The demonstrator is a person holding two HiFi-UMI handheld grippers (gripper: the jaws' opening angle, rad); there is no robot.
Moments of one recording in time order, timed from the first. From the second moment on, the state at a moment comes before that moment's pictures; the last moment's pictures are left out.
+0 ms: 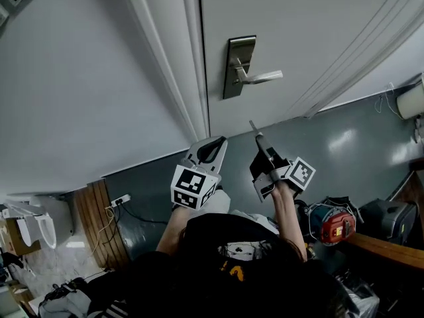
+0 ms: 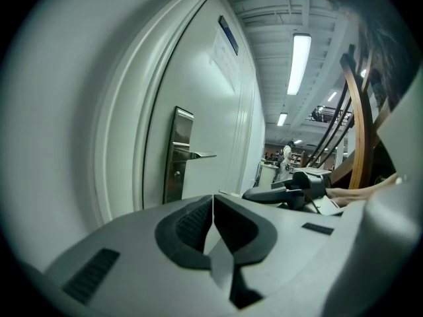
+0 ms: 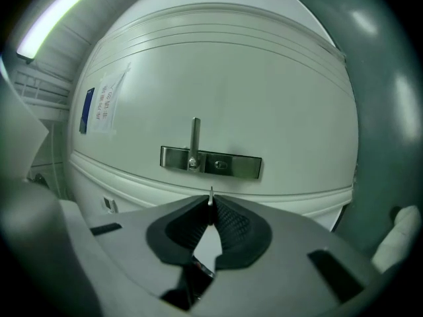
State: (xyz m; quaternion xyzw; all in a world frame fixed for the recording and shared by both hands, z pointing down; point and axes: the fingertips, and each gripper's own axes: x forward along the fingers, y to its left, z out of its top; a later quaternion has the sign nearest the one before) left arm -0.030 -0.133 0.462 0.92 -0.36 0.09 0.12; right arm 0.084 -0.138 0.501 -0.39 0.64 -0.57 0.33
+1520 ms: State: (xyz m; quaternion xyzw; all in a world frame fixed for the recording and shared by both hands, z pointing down) left arm 0.042 0.109 0.458 0.91 -0.38 0.12 0.09; right arm 0.136 0.106 0.486 -0.39 0.73 -0.50 0.24
